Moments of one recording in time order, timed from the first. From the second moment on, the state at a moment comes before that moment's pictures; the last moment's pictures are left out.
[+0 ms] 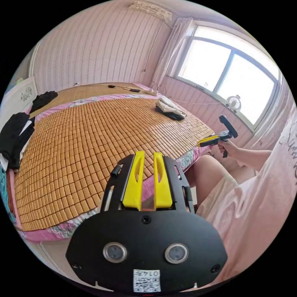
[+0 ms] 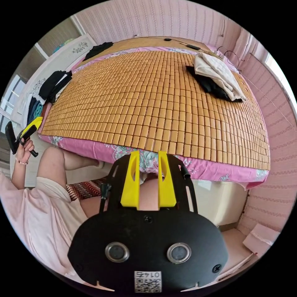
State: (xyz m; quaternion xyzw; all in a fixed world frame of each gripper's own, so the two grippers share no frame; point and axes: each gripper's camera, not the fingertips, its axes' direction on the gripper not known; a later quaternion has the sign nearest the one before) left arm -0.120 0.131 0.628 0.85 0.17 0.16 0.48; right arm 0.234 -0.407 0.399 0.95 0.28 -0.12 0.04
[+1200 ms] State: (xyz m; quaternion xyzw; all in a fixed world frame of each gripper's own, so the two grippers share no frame) left arm 0.131 -0.054 -0.022 0.73 0.27 0.24 0.59; right arm 0.428 -0.170 0.326 0.97 0.21 -0.07 -0.09
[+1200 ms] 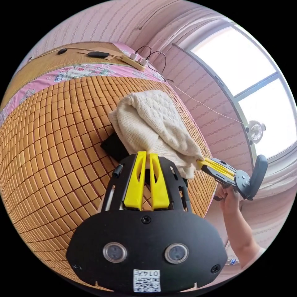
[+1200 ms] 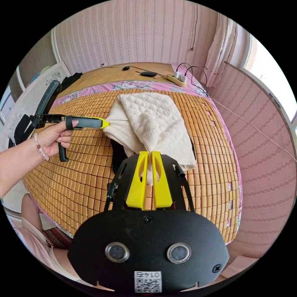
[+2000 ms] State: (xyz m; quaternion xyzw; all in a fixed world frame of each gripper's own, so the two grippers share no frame) left arm -0.128 0.361 0.225 0.91 -0.09 0.09 0.40; right arm 0.276 -0.364 0.560 0.74 0.40 -0.46 -0.29
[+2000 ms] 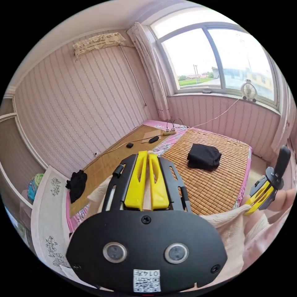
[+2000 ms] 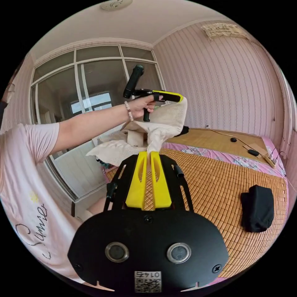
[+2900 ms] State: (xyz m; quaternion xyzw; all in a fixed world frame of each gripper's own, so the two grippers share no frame) left arm -0.206 0.077 0.506 0.76 0.14 0.06 0.64; right arm -0.005 -0.360 0.353 0.84 0.52 -0.17 0.00
